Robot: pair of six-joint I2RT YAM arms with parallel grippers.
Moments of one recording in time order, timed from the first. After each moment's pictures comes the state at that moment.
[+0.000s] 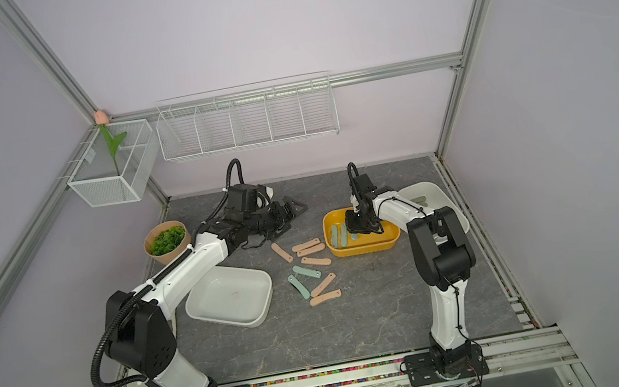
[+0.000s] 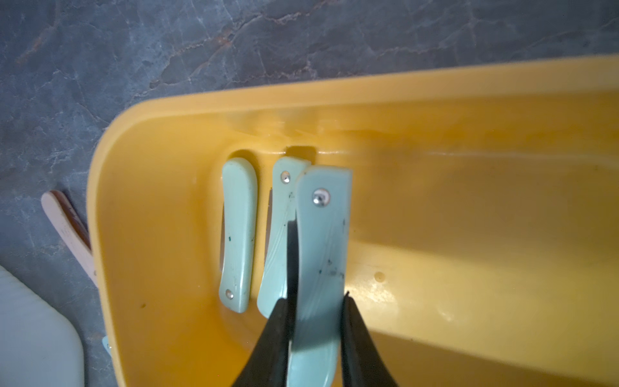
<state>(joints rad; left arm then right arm) -0.55 1.69 1.38 -0.34 0.44 -0.88 0.30 1.97 1.43 -0.66 -0.21 0.37</state>
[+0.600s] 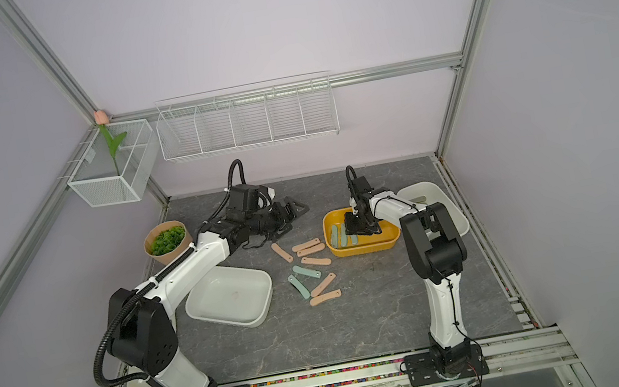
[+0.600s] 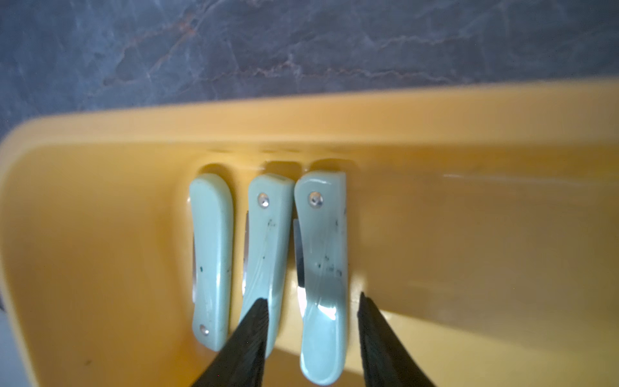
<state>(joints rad) -0.55 1.70 1.38 -0.34 0.45 -0.88 0.30 2.04 1.47 -0.66 -0.21 0.35</state>
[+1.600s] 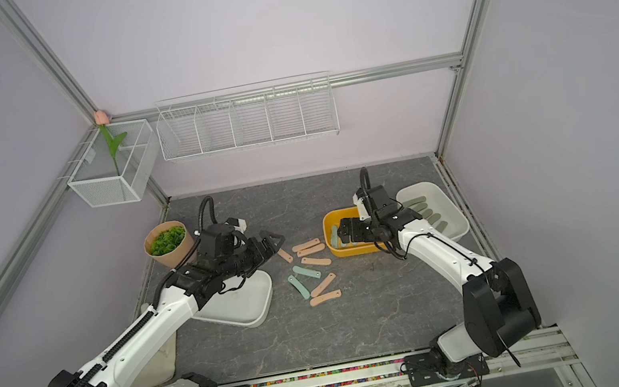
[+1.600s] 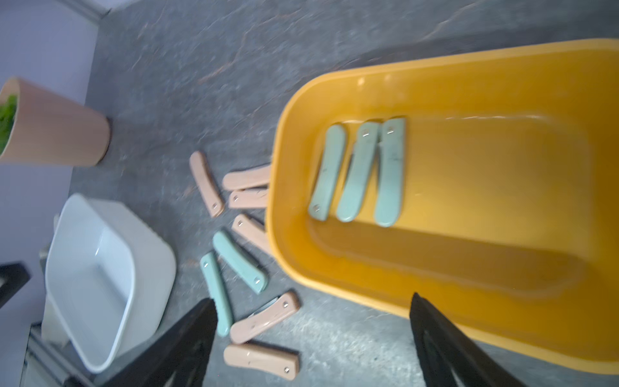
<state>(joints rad) -0.55 1.21 0.92 -0.35 0.22 -0.90 0.46 1.43 1.07 -0.51 -0.19 0.42</state>
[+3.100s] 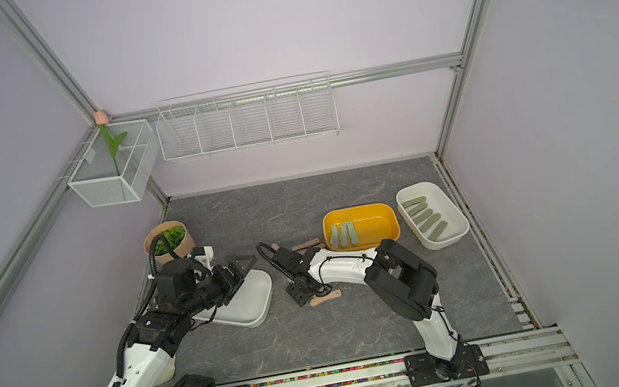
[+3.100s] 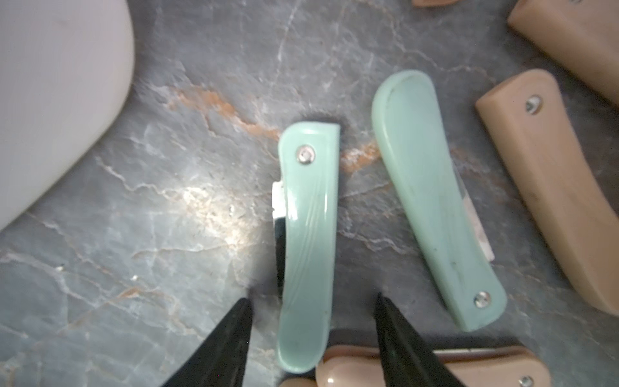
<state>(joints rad) -0.33 0.82 0.69 -0.42 0.43 -0.95 0.98 2.00 1.37 -0.66 0.07 0.28</state>
